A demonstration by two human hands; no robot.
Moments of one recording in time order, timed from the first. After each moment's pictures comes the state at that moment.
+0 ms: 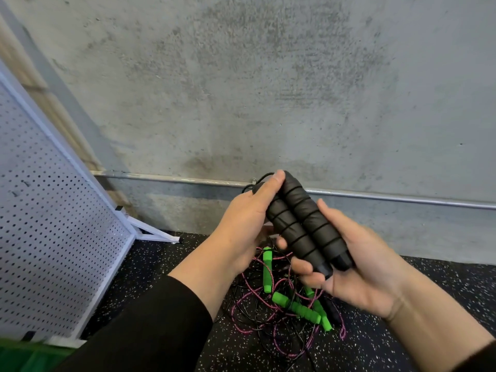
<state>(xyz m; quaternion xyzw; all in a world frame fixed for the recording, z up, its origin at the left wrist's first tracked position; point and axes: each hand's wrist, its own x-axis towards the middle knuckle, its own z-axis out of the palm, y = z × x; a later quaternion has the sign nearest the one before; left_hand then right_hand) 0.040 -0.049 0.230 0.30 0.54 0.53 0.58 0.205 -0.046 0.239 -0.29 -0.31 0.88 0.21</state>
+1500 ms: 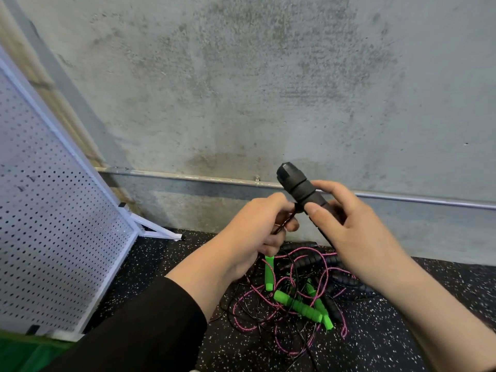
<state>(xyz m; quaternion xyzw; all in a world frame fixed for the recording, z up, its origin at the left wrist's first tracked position) 0.036 -0.062 0.227 0.39 0.53 0.42 0.63 0.209 -0.035 0.230 -0.46 -0.73 0.40 0.32</state>
